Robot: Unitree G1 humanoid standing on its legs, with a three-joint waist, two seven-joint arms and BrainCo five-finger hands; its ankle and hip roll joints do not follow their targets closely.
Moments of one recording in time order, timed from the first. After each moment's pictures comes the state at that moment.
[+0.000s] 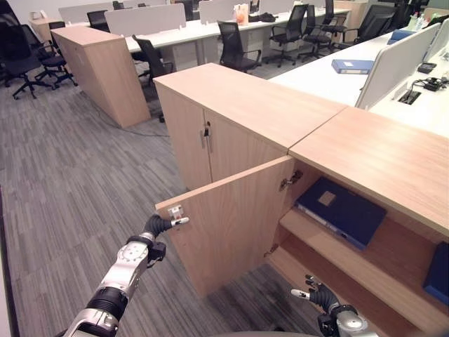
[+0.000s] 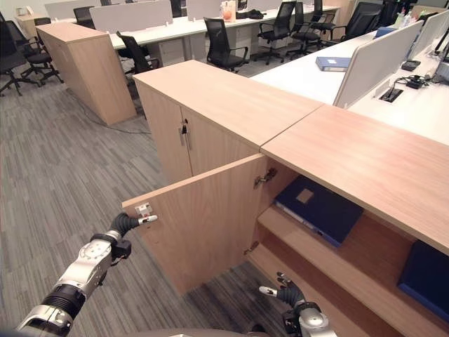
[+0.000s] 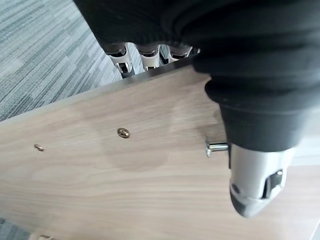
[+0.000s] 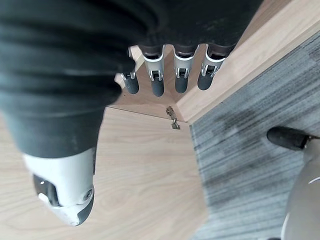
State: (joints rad) left arm -0.17 0.48 -0.26 0.54 -0.34 -0.05 -0.07; right arm 0.14 -0.33 0.18 0.66 0.13 0.03 0.06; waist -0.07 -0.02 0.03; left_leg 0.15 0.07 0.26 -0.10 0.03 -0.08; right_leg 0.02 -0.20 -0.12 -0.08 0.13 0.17
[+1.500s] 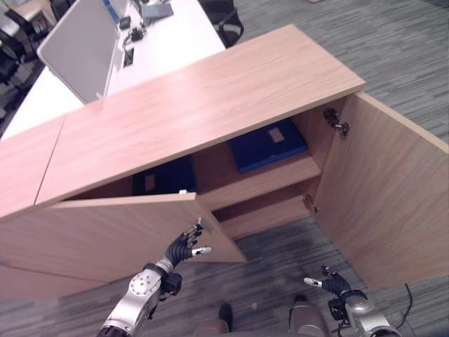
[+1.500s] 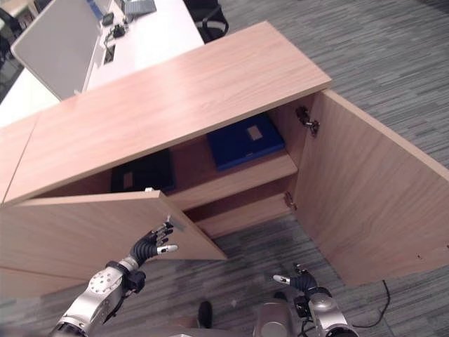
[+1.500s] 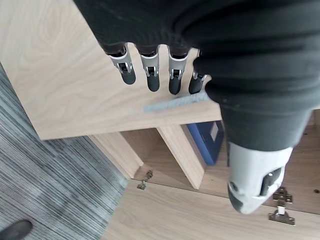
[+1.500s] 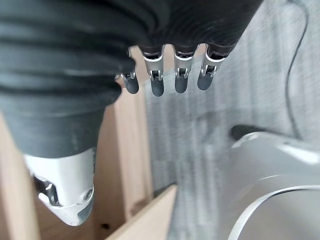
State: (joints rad) left arm 0.07 0.40 -0.32 0.31 -0.30 -0.05 -0.17; right arm -0.01 -0.40 0.19 0.82 0.14 0.04 0.01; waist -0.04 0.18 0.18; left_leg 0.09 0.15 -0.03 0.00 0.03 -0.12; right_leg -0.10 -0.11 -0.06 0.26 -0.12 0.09
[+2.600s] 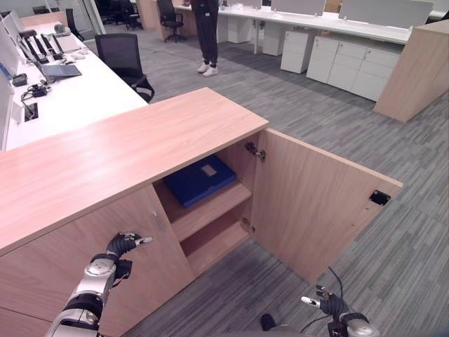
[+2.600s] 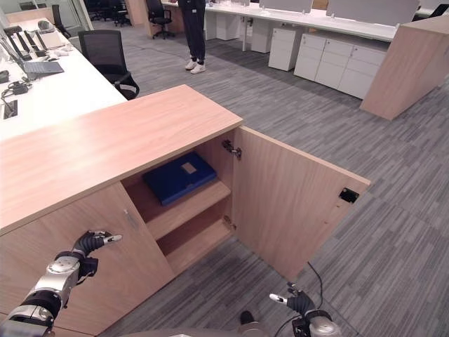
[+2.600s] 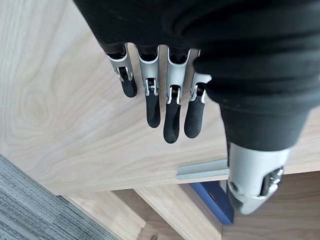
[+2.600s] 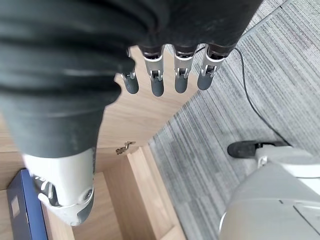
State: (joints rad) left arm -0.22 0.56 -0.12 0.95 -0.25 -0.05 -0.06; right arm 0.16 -0.37 0.15 0.75 0.18 0.03 0.09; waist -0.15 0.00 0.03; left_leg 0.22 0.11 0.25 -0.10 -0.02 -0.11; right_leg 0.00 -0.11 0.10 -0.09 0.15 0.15
